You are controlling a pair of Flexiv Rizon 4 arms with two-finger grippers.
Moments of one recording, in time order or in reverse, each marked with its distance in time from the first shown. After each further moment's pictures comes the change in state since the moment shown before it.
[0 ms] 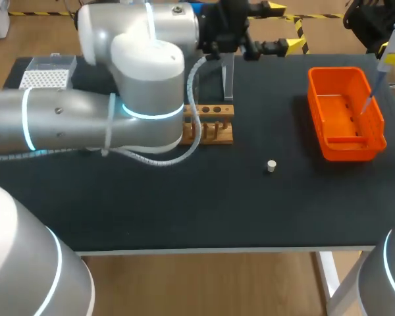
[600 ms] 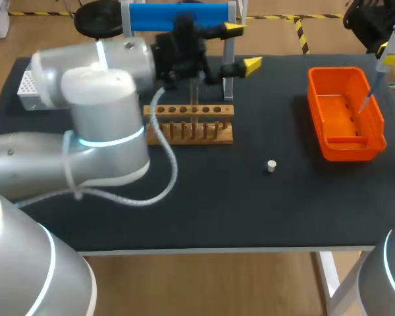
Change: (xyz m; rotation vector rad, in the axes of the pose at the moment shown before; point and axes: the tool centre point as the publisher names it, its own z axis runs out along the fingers) left arm 0.020 0.019 -0.079 0.095 -0.053 -0.044; right arm 0.006 0.003 0.006 -0.002 0.043 -0.039
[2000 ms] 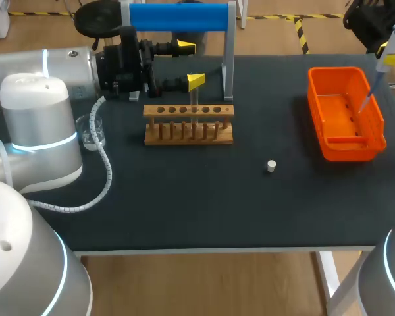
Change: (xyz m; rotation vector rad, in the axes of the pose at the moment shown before) left arm -0.017 0.039 -0.104 -0.014 0.075 -0.075; right arm 0.000 0.000 0.000 0.000 0.000 0.000
